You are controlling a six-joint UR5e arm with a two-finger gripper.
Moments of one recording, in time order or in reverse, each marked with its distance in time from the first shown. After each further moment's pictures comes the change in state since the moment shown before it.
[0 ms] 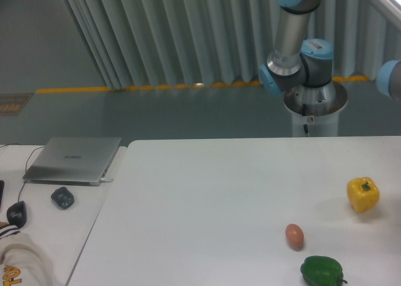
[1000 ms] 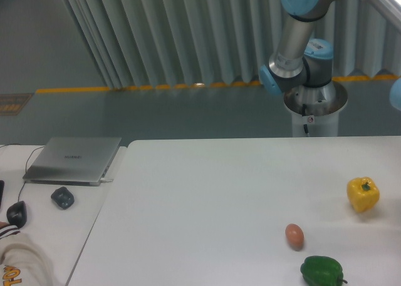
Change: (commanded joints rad) arm 0.009 -0.037 0.000 0.008 0.026 0.002
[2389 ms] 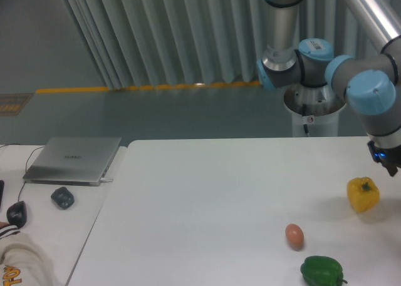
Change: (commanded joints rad) arm -0.242 0.169 -0.046 -0.360 0.065 0.428
